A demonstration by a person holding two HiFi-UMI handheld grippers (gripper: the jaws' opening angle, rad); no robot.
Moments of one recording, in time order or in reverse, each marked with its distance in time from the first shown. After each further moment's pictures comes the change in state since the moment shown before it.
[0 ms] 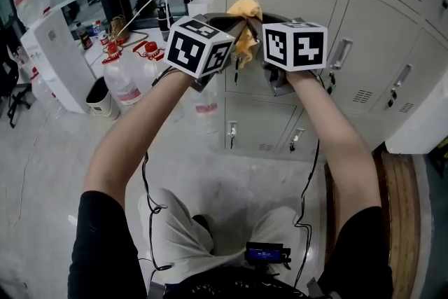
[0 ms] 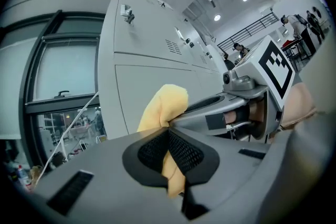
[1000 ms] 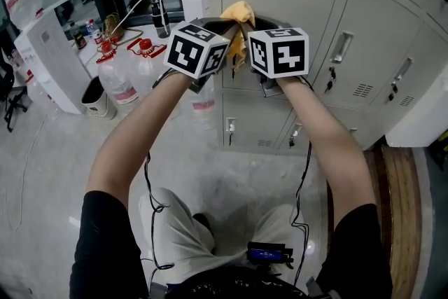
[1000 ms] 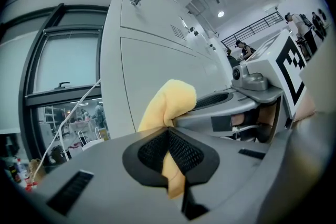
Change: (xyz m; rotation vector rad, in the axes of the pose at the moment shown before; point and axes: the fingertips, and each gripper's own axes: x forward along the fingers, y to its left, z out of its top) left arm 0.019 0.012 -0.045 -0.029 0.048 0.008; right arm 0.024 -0.003 -0.038 -0.056 0.012 -0.075
